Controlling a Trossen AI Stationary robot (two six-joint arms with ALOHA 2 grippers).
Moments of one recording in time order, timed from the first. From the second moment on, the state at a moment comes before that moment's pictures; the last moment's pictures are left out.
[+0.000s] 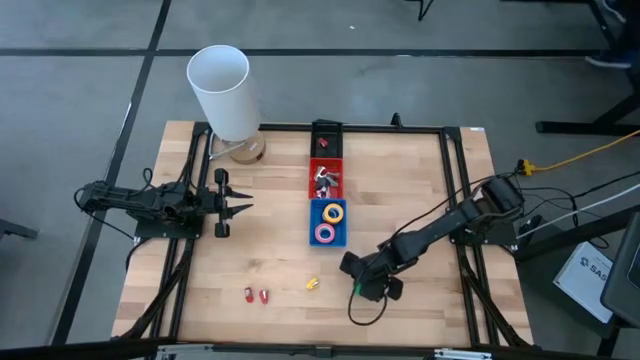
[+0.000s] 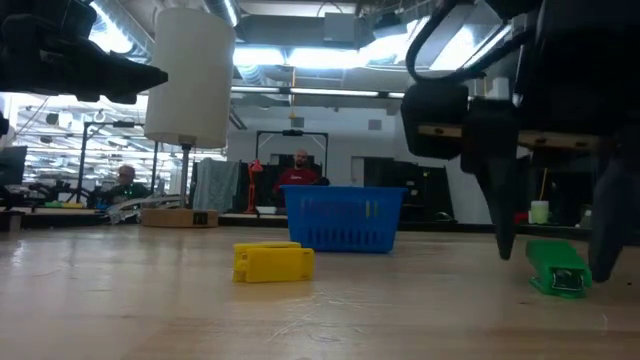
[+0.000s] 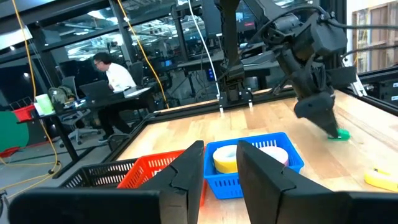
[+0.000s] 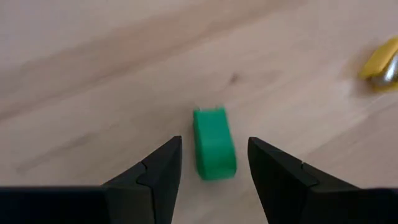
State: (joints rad) left arm -0.11 0.01 0.01 0.05 -0.23 0.22; right arm 0.48 1.82 0.98 -0.25 -0.14 -0.66
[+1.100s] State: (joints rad) left arm -0.11 0.01 0.01 0.05 -0.23 0.22; right arm 0.45 1.81 1.11 -0.36 -0.15 -0.60
